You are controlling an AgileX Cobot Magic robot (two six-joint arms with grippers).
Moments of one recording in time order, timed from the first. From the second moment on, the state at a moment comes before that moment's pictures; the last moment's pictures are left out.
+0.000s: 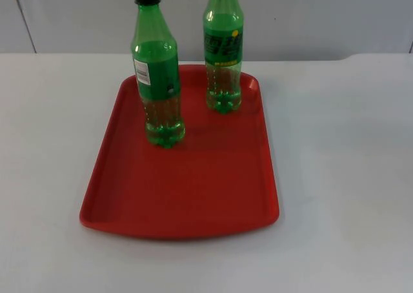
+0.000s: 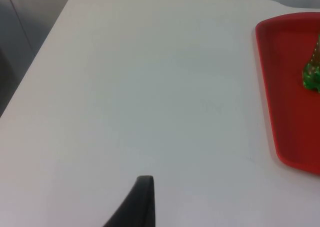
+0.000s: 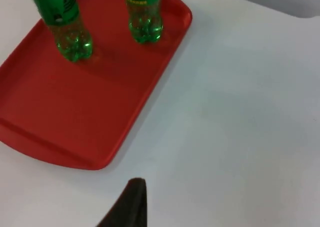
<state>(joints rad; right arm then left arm) 0.24 0.91 -0.91 0.22 0.81 -0.32 0.16 0.00 -0.50 -0.08 1.08 0.05</state>
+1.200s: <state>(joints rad) 0.24 0.10 -0.64 -0.05 0.96 0.00 0.16 0.00 -0.50 -0.08 1.08 0.05</state>
